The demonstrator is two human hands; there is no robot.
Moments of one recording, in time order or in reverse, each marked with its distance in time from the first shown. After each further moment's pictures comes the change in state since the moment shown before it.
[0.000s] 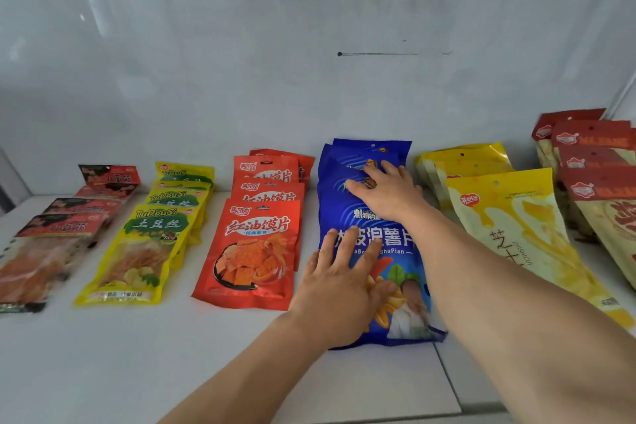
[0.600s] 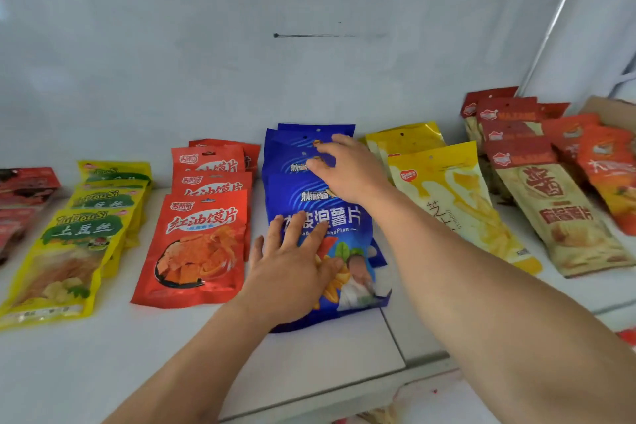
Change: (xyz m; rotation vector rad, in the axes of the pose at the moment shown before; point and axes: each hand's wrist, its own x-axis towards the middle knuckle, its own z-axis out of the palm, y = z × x) left_hand 0.006 -0.002 -0.003 -0.049 -0.042 -0.060; right_hand -0.035 0.003 -0.027 0.086 0.265 -0.149
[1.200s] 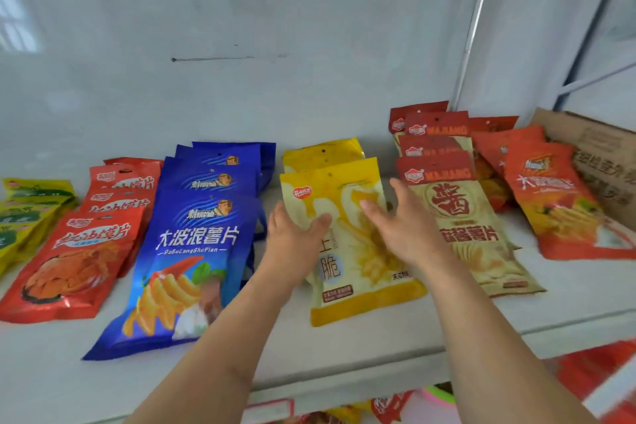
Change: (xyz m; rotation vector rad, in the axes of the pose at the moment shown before) left_hand 0.081 0.194 0.006 -1.080 0.275 -0.398; right_hand -0.108 0.205 -0.108 0.370 0.009 0.269
